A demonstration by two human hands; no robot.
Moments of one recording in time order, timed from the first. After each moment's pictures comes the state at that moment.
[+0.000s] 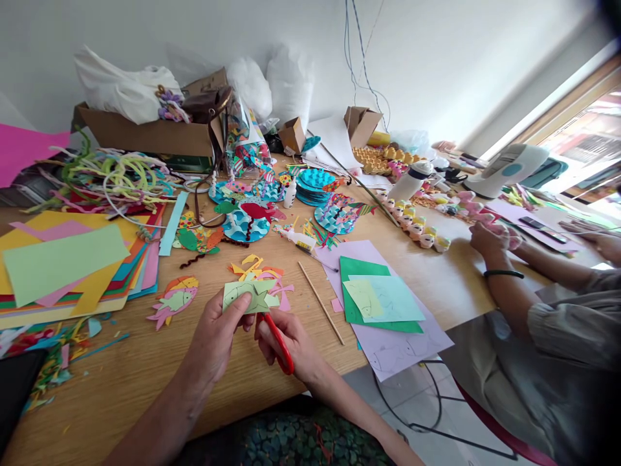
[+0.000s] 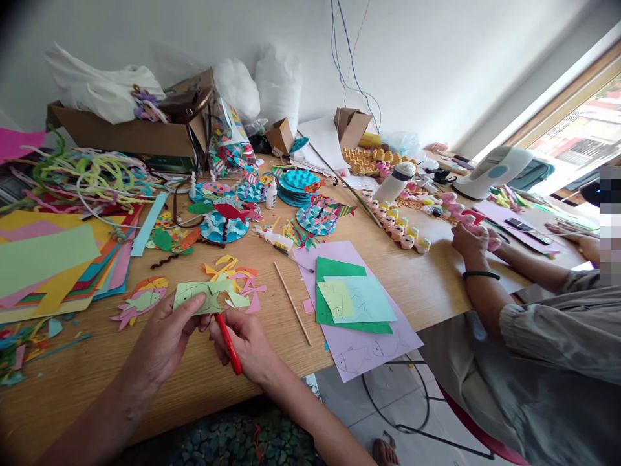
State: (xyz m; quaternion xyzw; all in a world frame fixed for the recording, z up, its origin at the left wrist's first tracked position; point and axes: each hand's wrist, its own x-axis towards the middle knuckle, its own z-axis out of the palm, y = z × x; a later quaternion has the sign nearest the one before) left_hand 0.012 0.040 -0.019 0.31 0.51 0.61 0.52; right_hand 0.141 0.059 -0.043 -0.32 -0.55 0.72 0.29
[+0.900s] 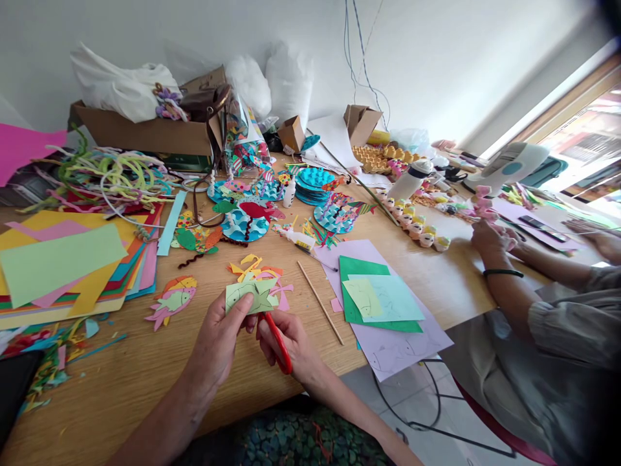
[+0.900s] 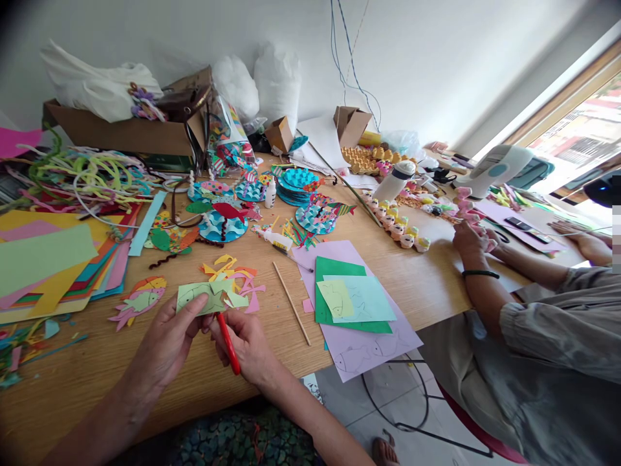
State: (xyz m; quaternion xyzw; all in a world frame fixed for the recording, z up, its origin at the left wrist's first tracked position) left_hand 0.019 0.038 -0.024 0.29 0.50 0.62 0.53; right_hand 0.139 0.057 -0.055 -0.32 -0.52 0.72 0.32
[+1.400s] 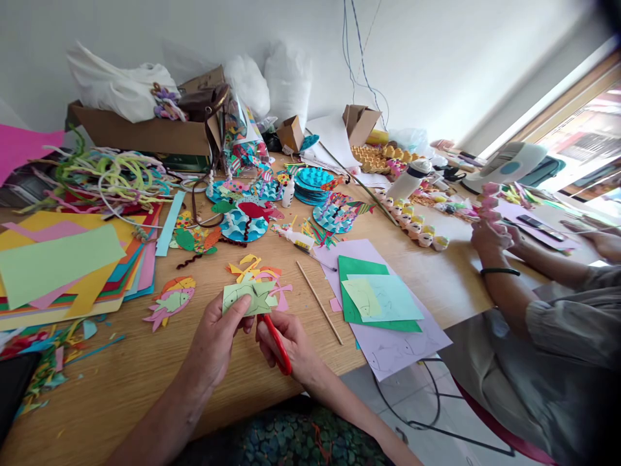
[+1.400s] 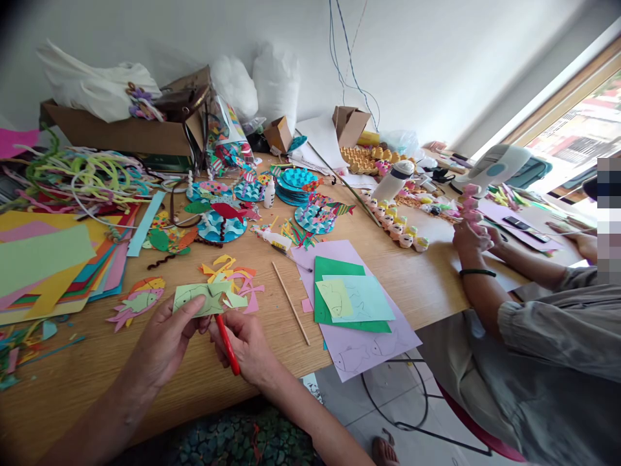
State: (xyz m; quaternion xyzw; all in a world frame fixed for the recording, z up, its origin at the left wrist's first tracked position) left_hand 0.017 0.041 -0.020 0.30 0.51 0.61 0.53; right_hand 0.140 0.057 -0.048 -0.33 -0.51 0.73 0.31
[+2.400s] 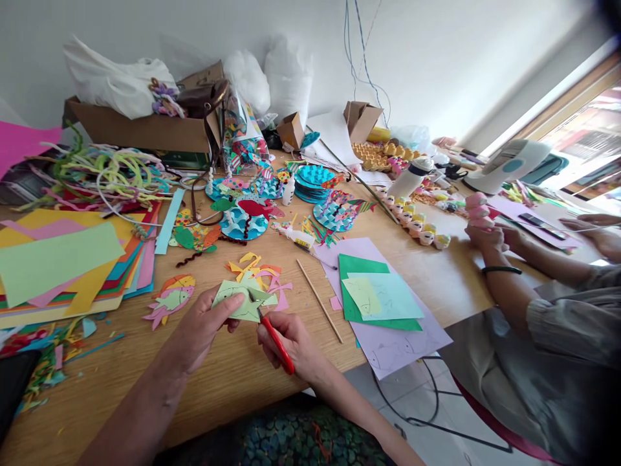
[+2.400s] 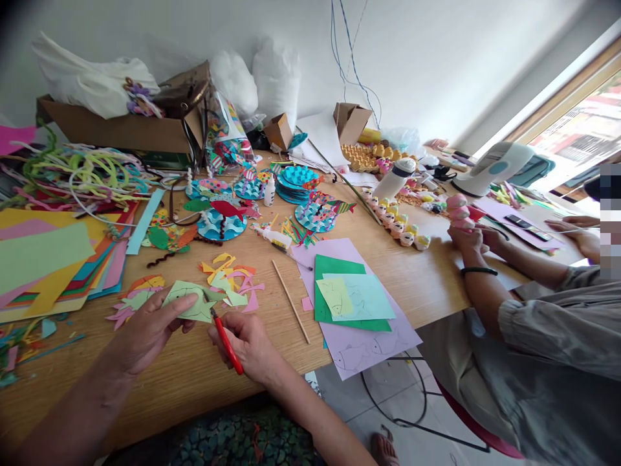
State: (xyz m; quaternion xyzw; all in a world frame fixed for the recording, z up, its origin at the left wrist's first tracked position) left_hand -0.014 0.047 -0.015 0.39 0.54 0.51 0.55; right_hand 0.148 0.059 -0.042 -0.34 -0.53 0.73 0.26
